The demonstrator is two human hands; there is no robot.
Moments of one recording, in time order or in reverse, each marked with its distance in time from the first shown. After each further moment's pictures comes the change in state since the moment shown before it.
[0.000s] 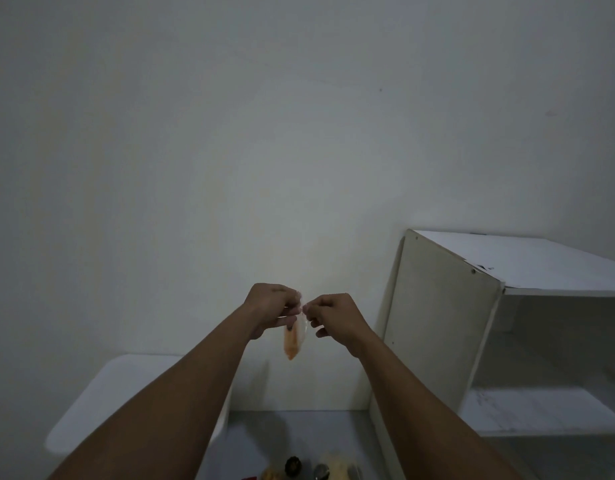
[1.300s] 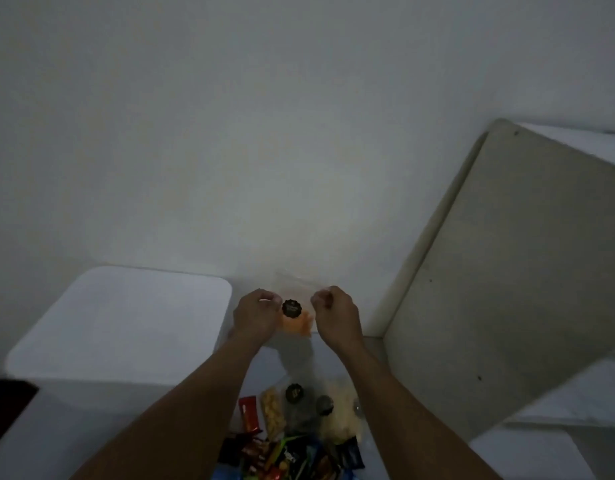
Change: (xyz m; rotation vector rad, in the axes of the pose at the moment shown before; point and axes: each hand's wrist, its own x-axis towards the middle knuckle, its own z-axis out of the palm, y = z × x) left_hand 0.086 -0.198 0.006 0.333 0.382 -0.170; right_hand 0.055 0.180 0.060 -0.276 0.147 0.130
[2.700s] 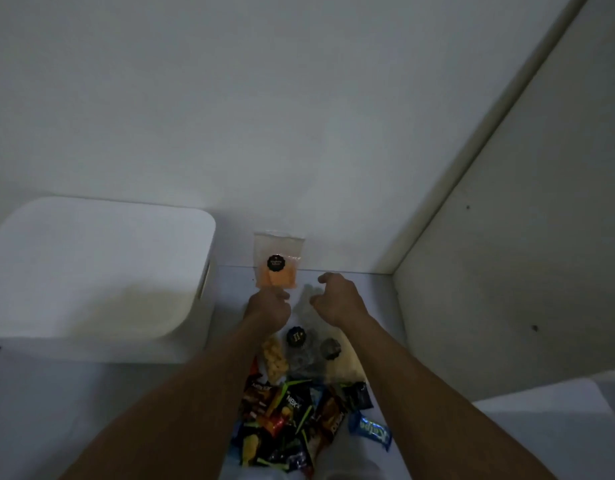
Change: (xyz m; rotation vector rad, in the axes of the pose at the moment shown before) left_hand 0.035 -0.130 0.070 0.425 -0.343 -0.131; right_hand 0.013 0.112 0.060 -0.380 -0.391 0.200
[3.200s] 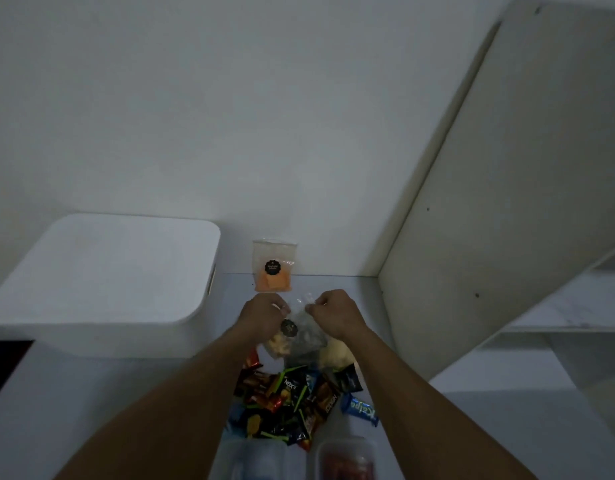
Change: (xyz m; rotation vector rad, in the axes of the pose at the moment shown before) left_hand -0.068 -0.003 -0.019 -0.038 -0.031 0.161; right_hand -0.076 0.002 -0.010 0.215 0.035 0.034
